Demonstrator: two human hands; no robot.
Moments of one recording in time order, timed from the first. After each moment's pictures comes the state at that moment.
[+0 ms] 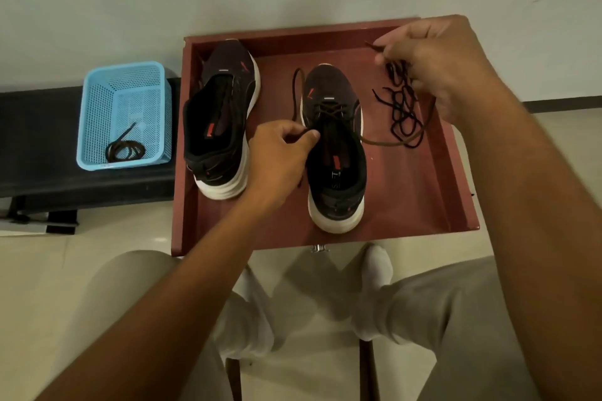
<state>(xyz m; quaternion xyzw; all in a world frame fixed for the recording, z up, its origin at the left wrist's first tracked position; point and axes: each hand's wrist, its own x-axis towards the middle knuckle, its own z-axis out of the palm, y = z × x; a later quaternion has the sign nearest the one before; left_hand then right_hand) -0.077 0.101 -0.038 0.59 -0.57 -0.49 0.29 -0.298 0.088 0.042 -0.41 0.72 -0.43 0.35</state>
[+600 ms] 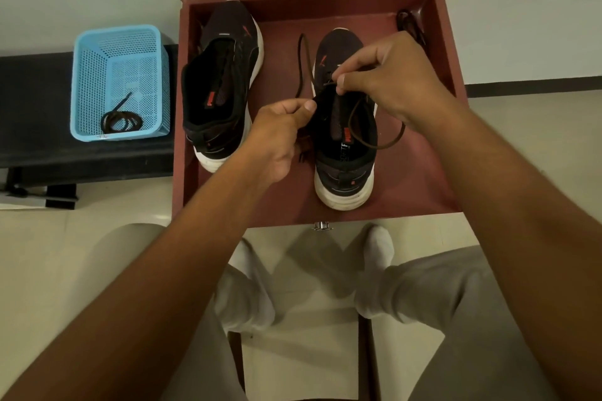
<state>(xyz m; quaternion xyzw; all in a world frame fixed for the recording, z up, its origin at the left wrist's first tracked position) -0.071 0.096 -0.046 0.53 -0.34 -0.72 0.28 -0.250 0.101 0.000 -0.53 0.70 -0.31 0.36</state>
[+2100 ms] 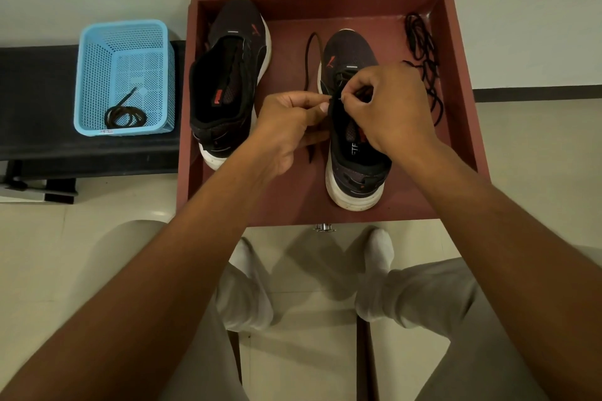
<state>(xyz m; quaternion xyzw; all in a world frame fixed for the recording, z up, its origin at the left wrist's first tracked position) -0.068 0.085 -0.045 0.52 -0.39 -0.71 0.27 -0.225 0.120 -0.020 -0.61 0.74 -0.24 0.16</state>
